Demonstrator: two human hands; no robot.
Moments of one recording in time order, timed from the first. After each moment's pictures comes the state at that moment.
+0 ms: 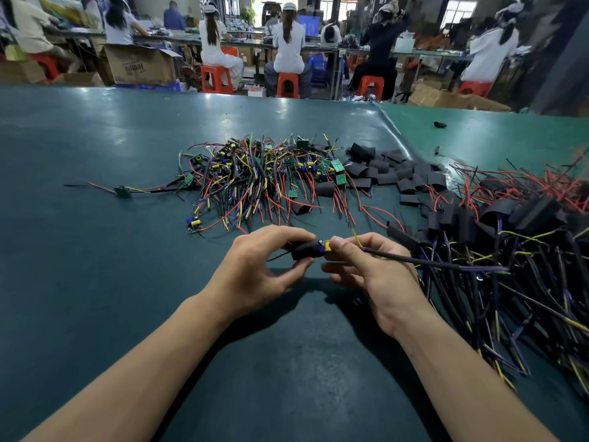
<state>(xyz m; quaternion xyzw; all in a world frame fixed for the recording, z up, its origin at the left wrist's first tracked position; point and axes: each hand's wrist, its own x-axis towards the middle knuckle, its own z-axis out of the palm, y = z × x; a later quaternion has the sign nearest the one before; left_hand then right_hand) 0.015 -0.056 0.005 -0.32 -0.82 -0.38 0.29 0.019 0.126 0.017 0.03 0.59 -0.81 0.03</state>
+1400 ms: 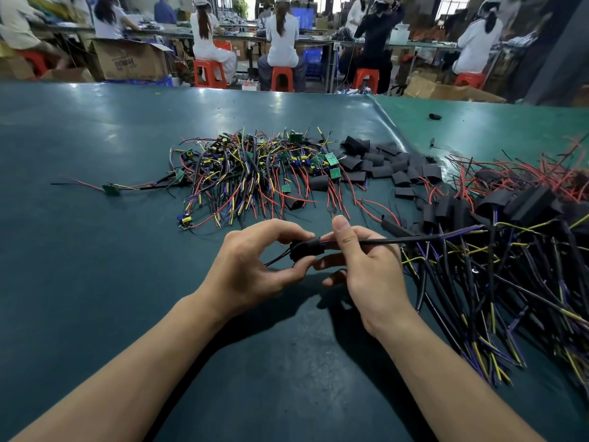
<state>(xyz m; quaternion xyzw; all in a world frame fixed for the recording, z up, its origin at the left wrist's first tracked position) 0.020 -0.050 0.008 -0.31 -0.81 -0.40 0.30 0.028 0.118 0.013 -0.02 0.69 -0.72 -0.07</state>
